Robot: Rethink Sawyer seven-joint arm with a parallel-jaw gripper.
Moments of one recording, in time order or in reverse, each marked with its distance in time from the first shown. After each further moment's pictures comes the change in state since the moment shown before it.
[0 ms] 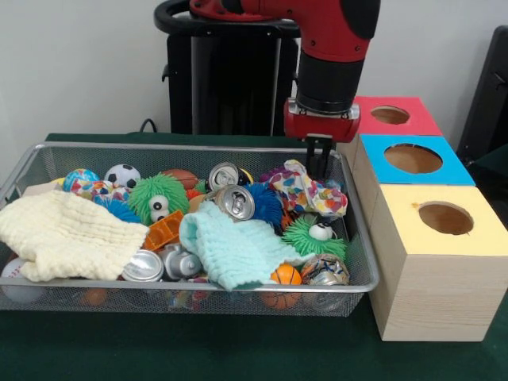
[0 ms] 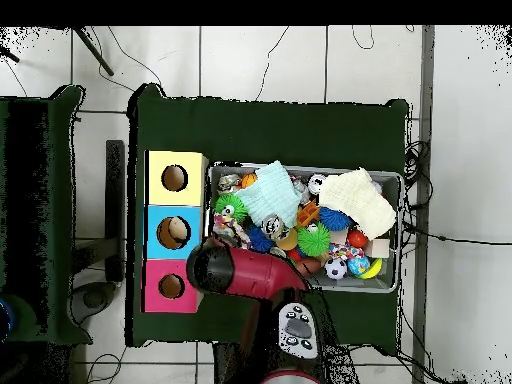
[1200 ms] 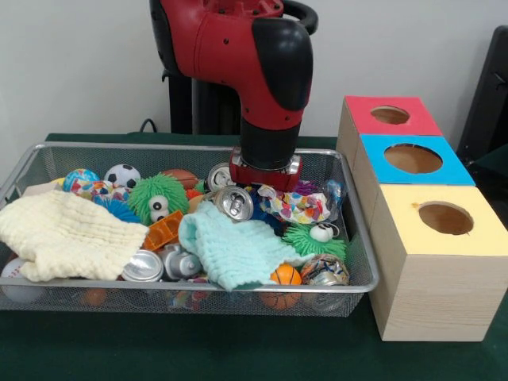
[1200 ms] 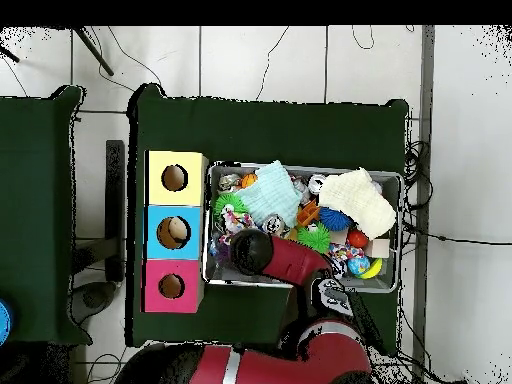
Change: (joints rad) arm -0.115 0.206 -0.005 -0.134 0.000 0.035 0.000
